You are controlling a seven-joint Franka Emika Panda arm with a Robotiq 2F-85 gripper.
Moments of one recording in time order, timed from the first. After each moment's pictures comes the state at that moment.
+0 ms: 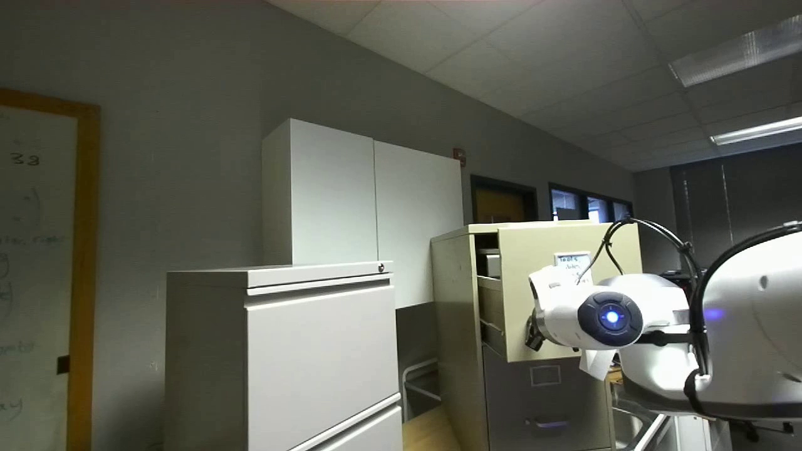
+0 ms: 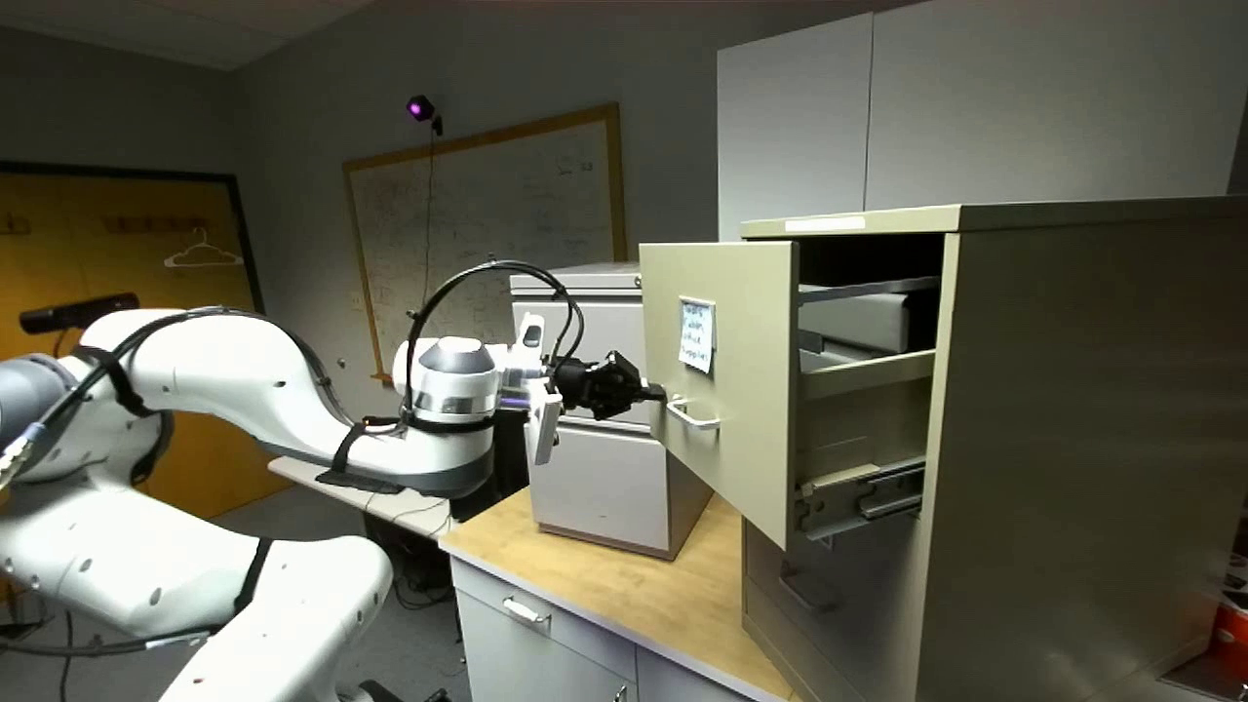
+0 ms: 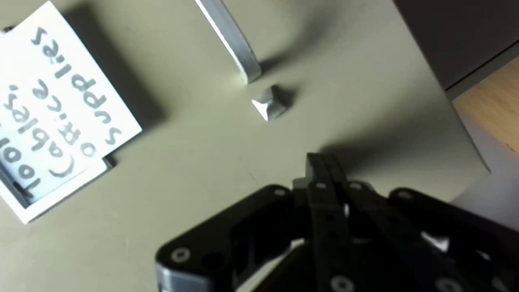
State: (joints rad) arm -1.05 -1.05 0.46 -2.77 -1.23 3.23 0.60
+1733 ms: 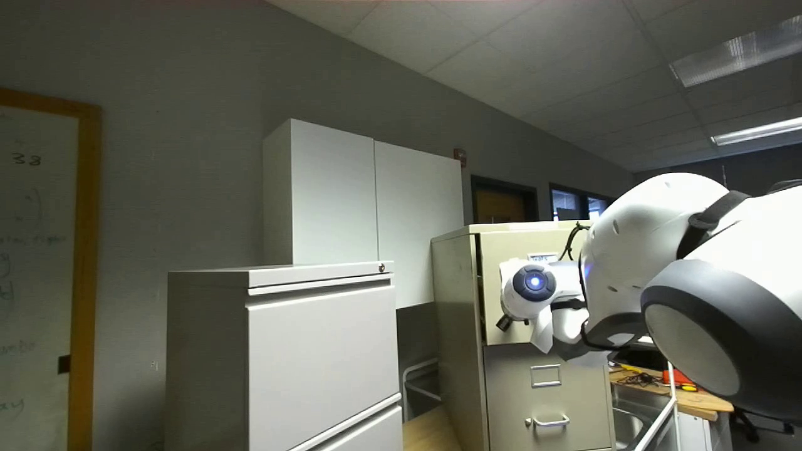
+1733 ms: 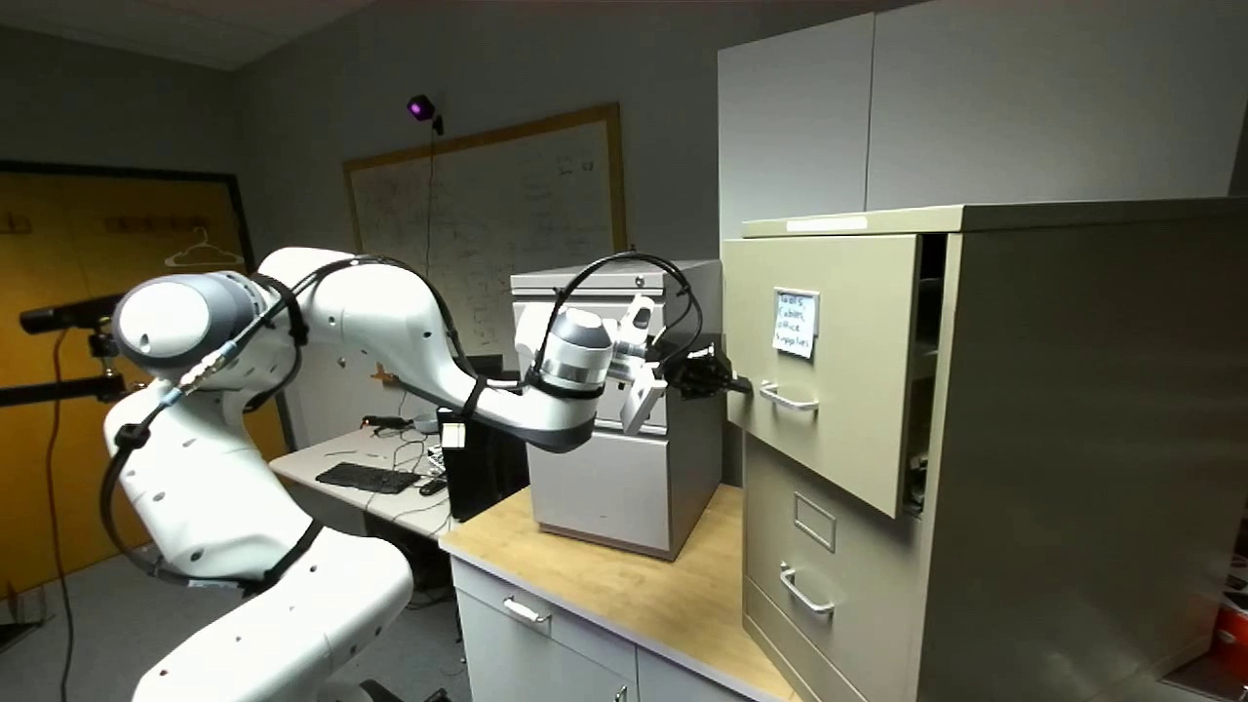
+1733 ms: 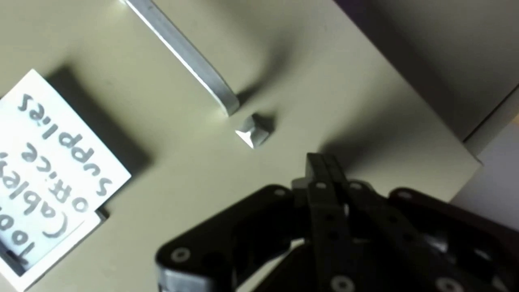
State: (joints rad) arm -1.43 -0.62 0.80 -2.38 -1.06 3.14 0.64
